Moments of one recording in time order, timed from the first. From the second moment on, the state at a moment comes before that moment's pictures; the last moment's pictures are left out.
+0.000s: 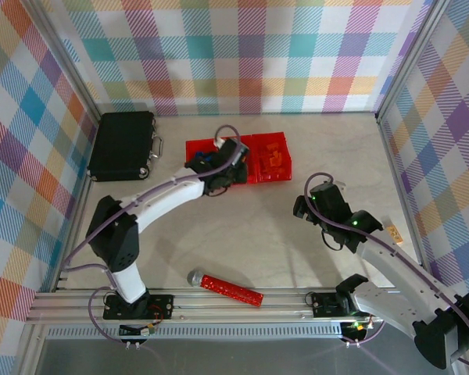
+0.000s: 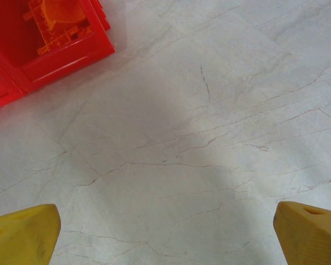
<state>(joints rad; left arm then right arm) -0.71 1.73 1.46 -0.57 -0.25 -0.63 0.54 0.92 0.73 -0.73 0.32 0.73</state>
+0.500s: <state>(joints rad) -0.41 2.00 1.72 -0.69 -0.22 -0.57 0.54 0.91 0.73 -0.72 0.31 0.73</state>
